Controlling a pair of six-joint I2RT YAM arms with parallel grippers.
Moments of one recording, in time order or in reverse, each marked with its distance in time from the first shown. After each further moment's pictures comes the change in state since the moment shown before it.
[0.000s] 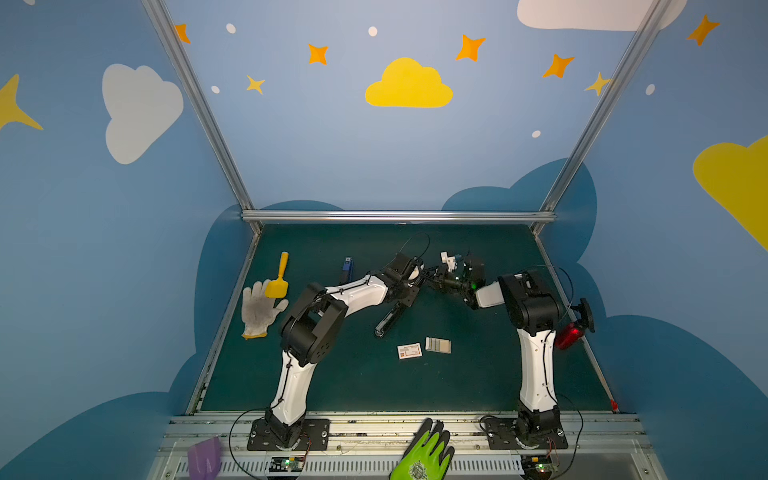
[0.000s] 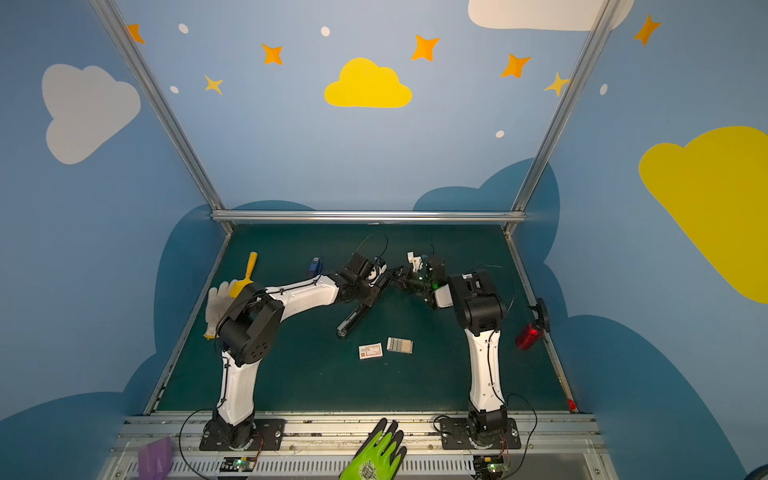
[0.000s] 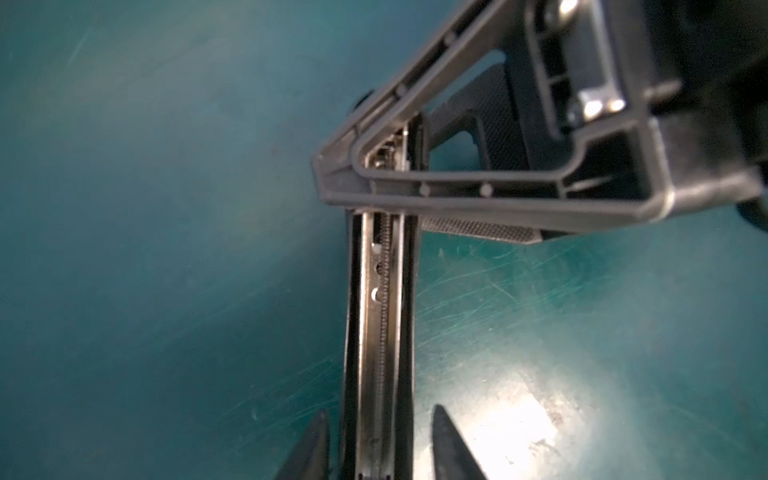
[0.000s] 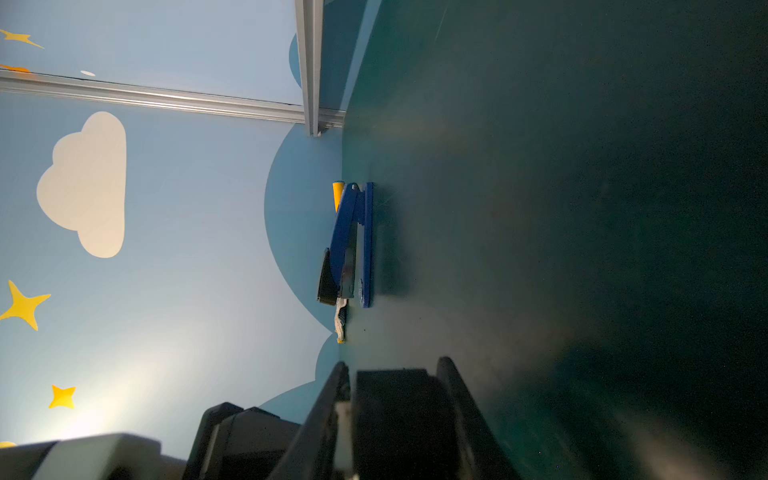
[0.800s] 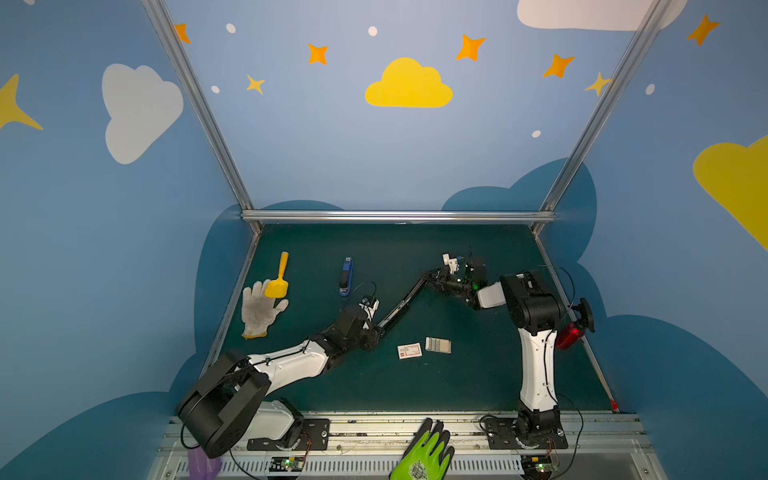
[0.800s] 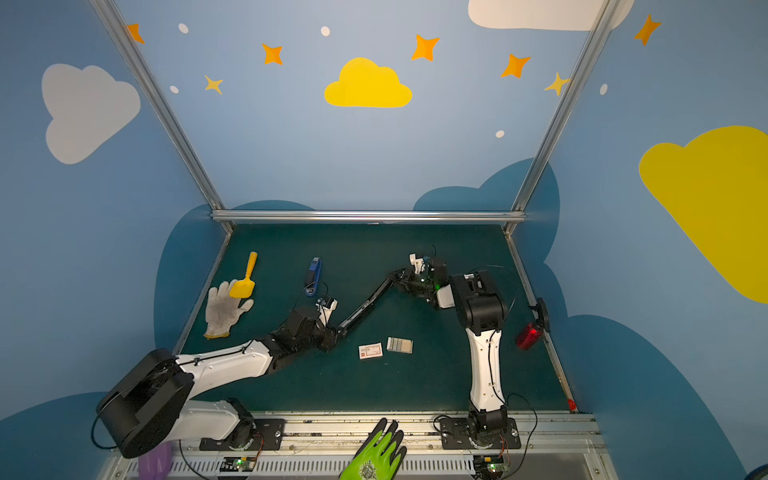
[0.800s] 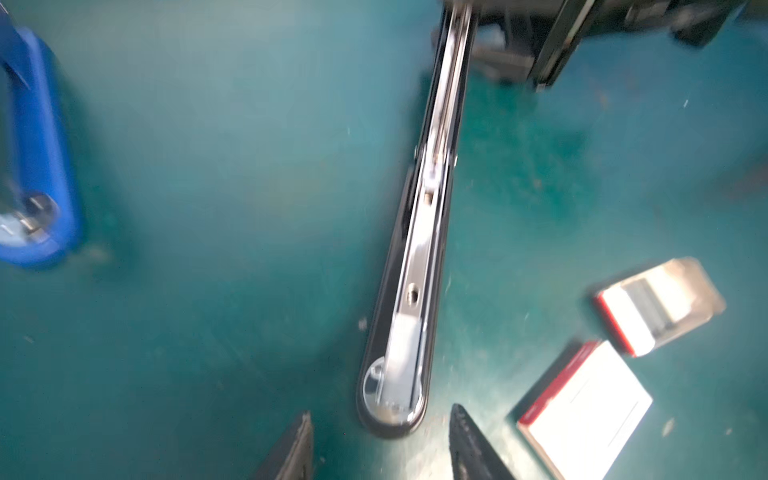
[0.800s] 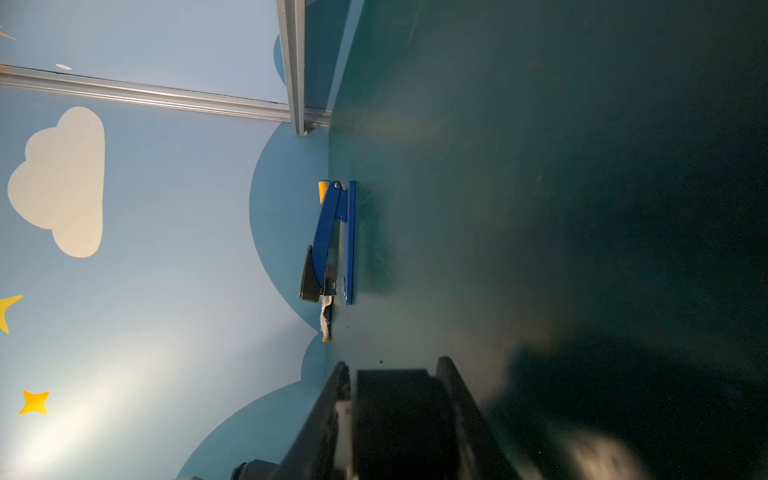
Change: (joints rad) left arm -0.001 -0.691 -0.981 0.486 -0.041 -0.165; right arm -0.015 0.000 -0.013 -0.045 -0.003 -0.064
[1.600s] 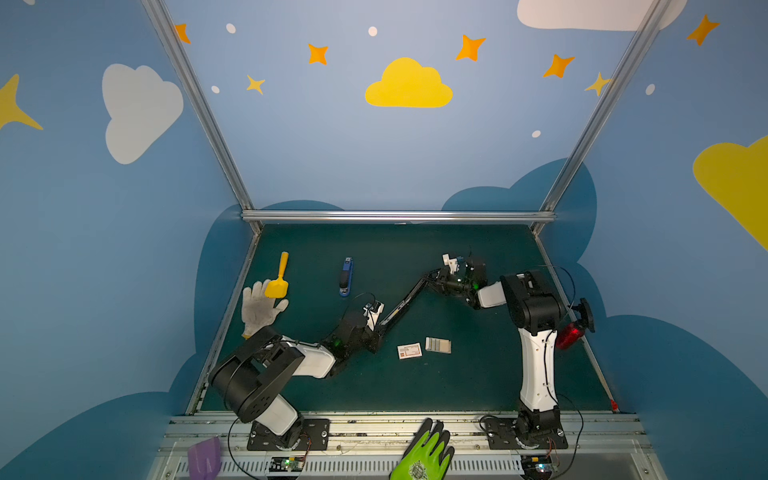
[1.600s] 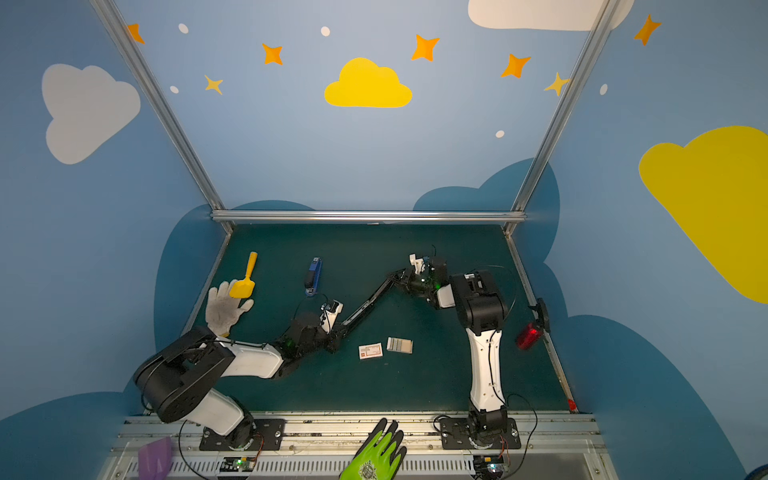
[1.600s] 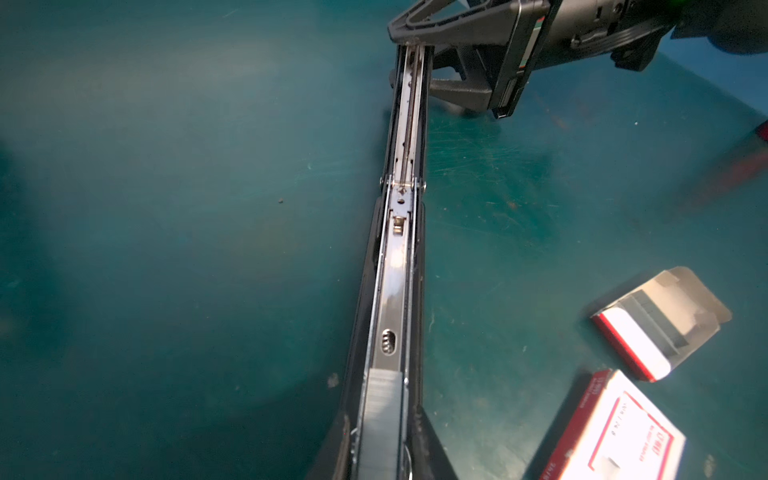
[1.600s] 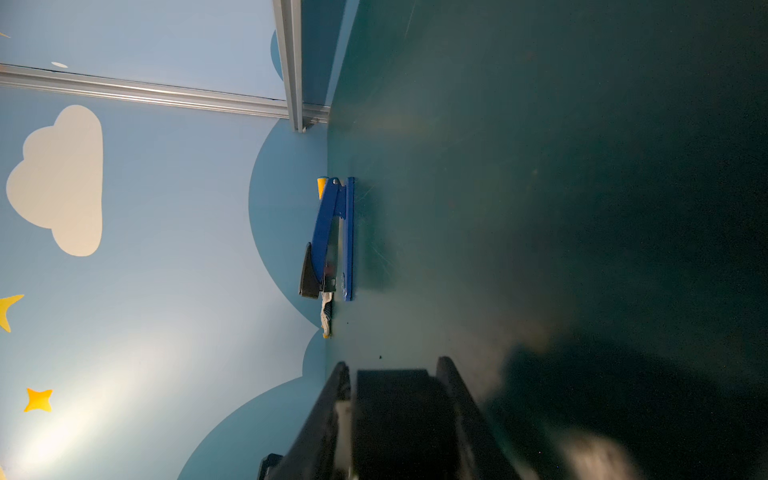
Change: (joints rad) left arm 0.000 0.194 -0.085 0.434 0.045 0.060; right arm 0.000 0.000 0.006 -0.019 -0.012 0.000
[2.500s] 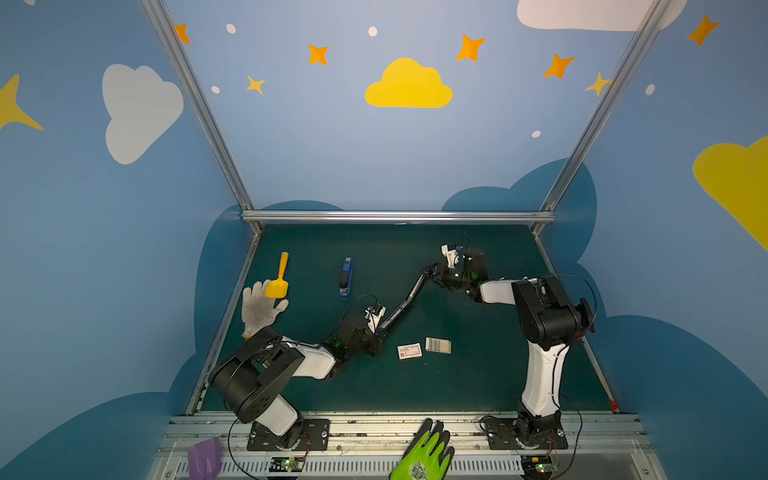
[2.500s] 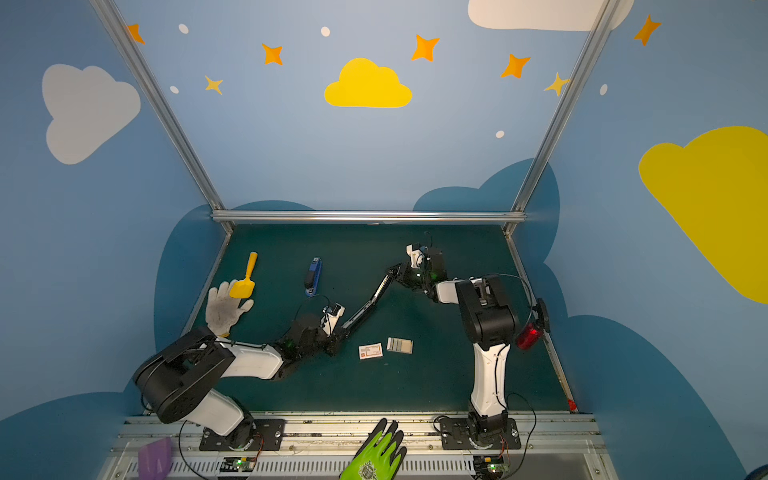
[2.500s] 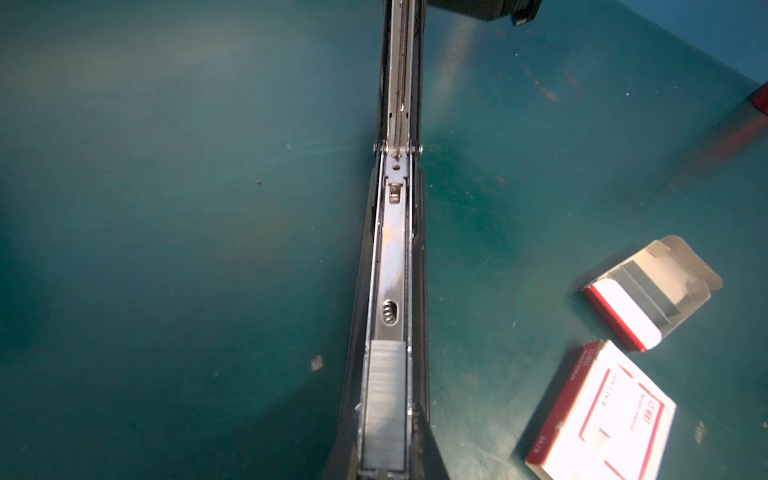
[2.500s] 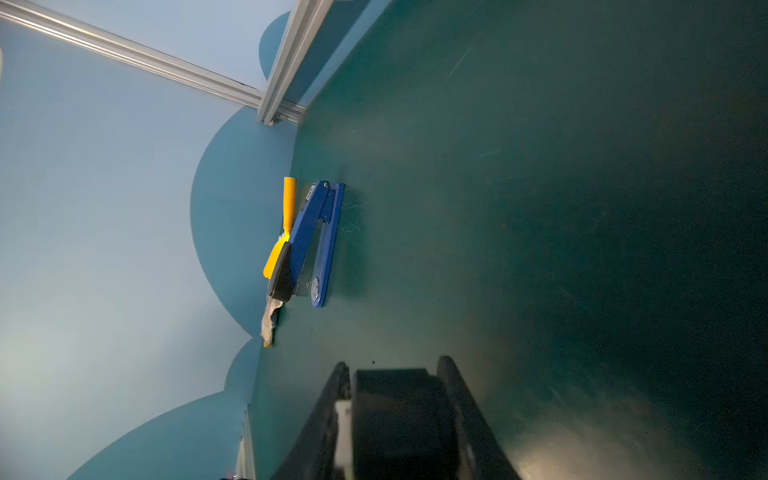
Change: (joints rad) left arm -0.004 -0.001 0.004 -0.030 0.021 0.027; right arm 0.075 -0.234 0.011 -0.356 0.229 -0.348
